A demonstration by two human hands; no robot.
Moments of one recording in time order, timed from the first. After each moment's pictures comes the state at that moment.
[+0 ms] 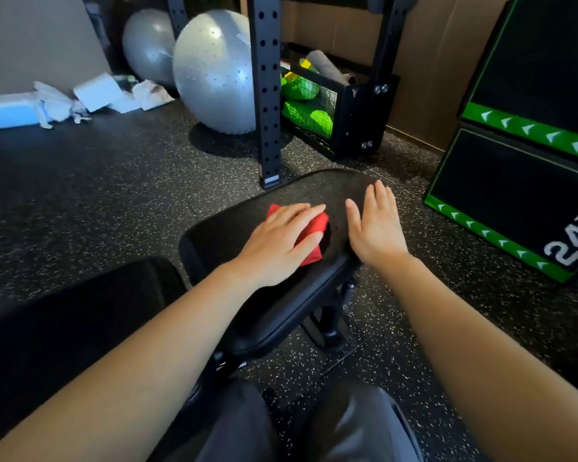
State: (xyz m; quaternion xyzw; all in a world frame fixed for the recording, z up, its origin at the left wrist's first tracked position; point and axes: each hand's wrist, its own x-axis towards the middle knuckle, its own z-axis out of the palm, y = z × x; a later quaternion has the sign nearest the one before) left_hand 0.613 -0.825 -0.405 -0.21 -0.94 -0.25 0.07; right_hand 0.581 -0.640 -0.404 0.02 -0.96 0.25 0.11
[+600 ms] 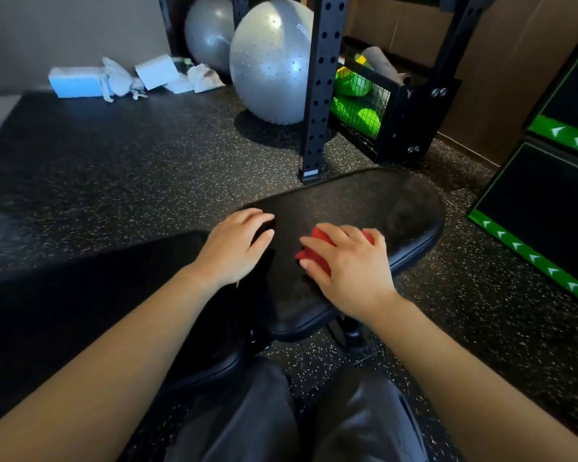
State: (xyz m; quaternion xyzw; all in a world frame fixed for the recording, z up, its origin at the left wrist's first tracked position) left_hand 0.651 -0.929 -0.425 -0.04 -0.97 -0.21 0.10; right_hand 0.650 -0.718 -0.411 0.27 -0.94 0.07 0.17
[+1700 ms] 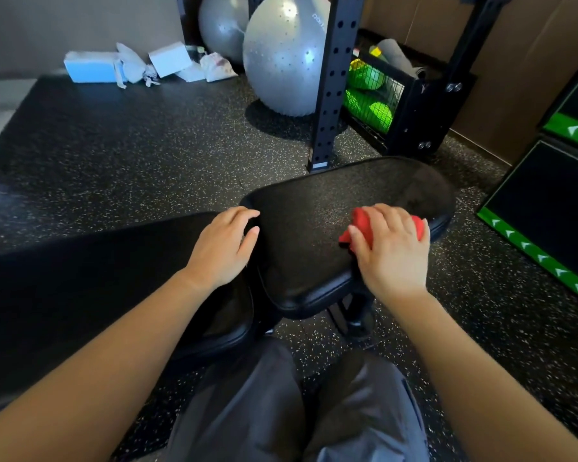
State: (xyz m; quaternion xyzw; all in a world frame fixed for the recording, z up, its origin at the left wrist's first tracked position) left_hand 0.686 -0.945 -0.448 0.00 -0.97 -0.21 0.15; right_hand 0.649 -0.691 -0.426 0.14 -0.95 0.12 0.25
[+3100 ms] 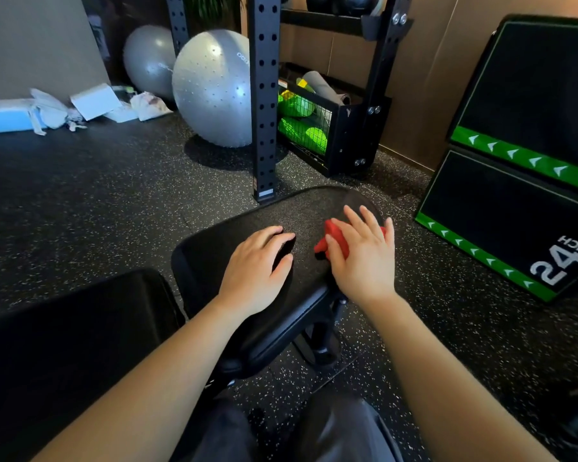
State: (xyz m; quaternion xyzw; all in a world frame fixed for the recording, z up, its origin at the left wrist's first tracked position) left_hand 0.619 -0.835 -0.431 -0.13 -0.95 -0.25 0.15; right_hand 0.605 -0.651 -0.414 0.09 -0.95 0.15 0.27
